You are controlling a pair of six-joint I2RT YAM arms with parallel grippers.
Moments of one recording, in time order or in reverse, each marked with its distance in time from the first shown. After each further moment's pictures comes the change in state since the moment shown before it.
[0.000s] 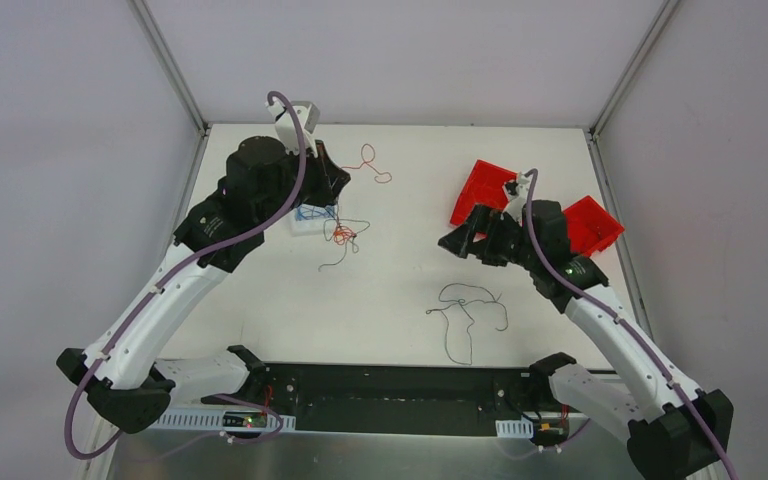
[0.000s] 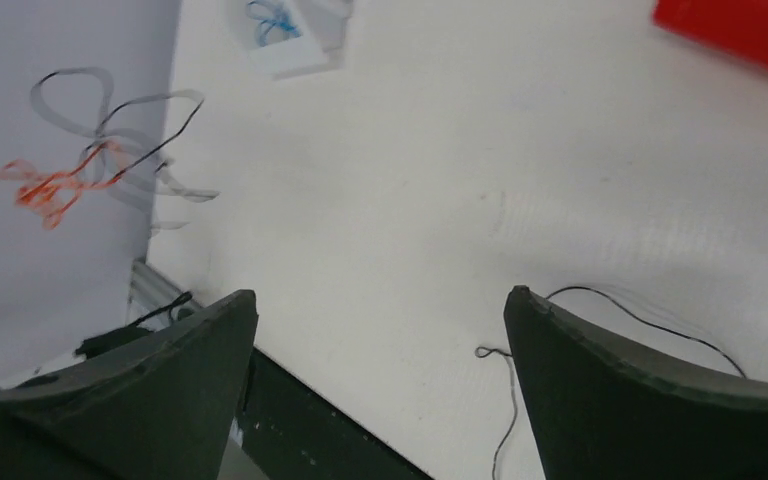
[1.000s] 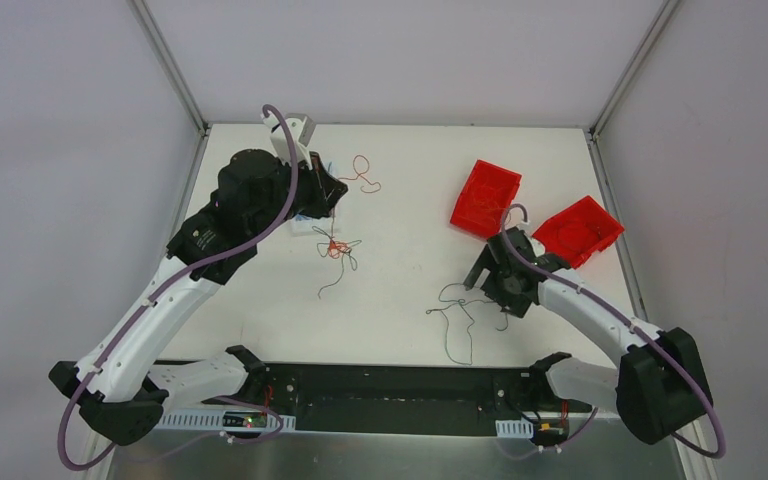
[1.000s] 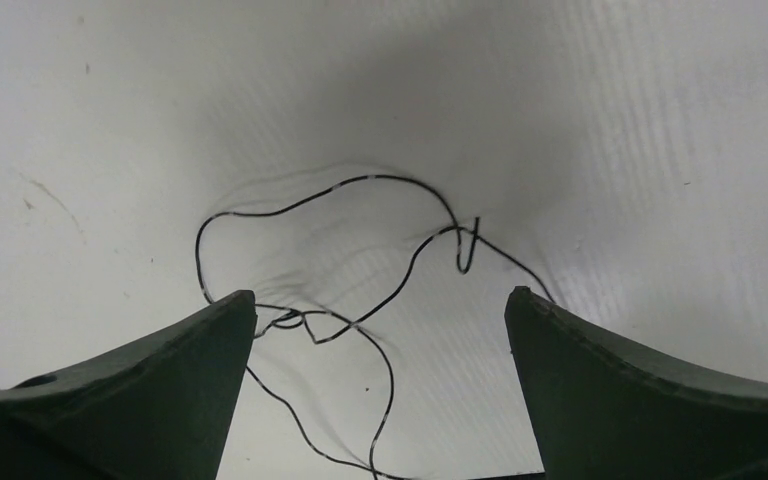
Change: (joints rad) left arm 0.000 -0.060 -0.064 0.023 0.058 0.000; right arm 0.022 0.245 -0.108 -0.352 0.521 0.288
